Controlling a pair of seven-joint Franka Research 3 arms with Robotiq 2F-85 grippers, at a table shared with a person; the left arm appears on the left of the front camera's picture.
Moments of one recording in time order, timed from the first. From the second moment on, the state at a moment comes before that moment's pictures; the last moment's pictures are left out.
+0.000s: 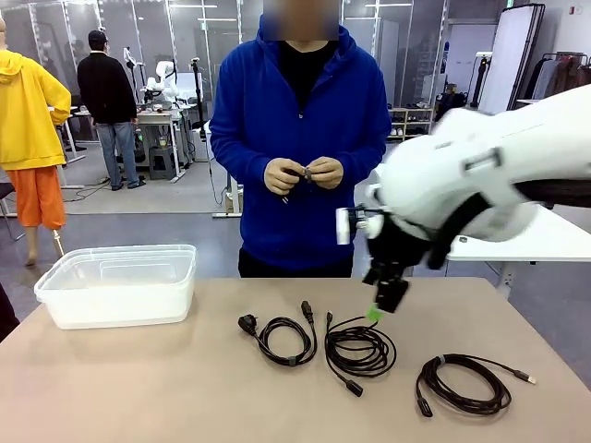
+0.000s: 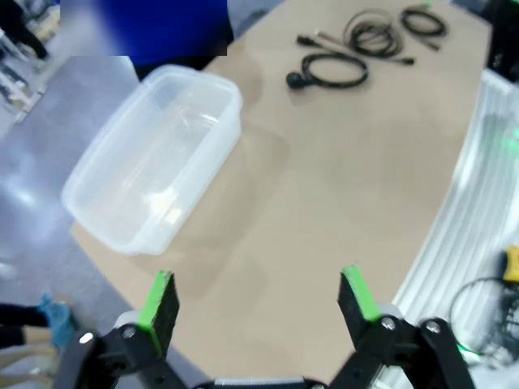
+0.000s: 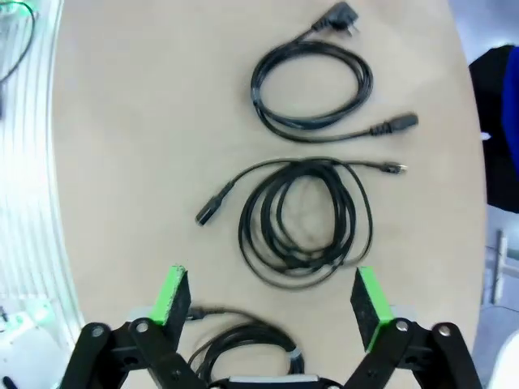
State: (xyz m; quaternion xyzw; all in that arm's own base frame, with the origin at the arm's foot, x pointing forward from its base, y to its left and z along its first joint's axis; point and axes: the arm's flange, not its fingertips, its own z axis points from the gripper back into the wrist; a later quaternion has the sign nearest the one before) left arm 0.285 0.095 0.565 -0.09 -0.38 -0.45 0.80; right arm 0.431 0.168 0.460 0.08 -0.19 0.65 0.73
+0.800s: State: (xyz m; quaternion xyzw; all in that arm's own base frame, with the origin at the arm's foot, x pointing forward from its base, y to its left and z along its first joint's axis) left arm 0.302 0.002 0.557 -0.10 -0.31 -0.53 0.78; right arm 0.358 -0.057 0.474 0.18 -0.35 0.56 0.73
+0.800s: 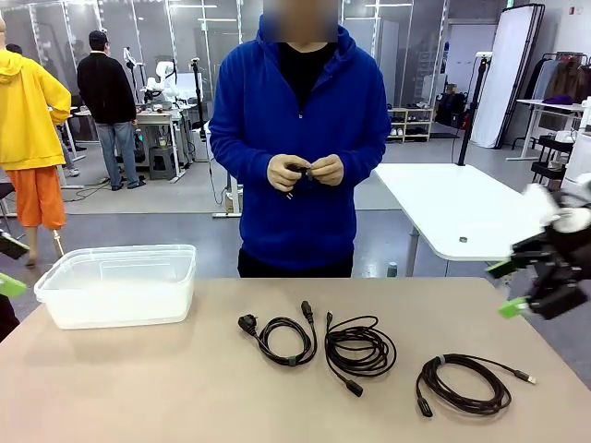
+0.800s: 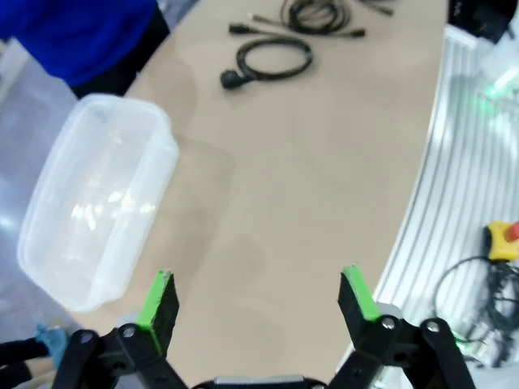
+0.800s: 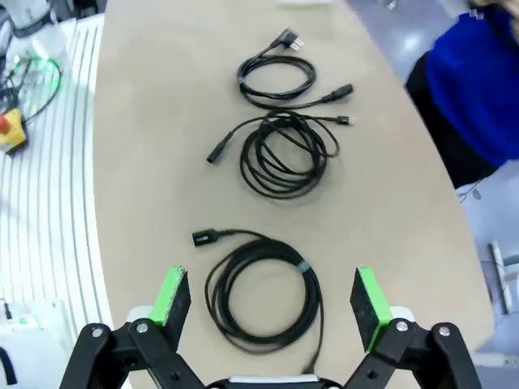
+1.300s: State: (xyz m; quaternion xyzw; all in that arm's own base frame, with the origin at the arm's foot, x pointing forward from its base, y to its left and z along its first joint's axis) left arm 0.305 -0.140 0.529 -0.06 -0.18 -0.63 0.75; right arm 0.290 -0.167 0.459 0.26 -0.39 0.44 0.76
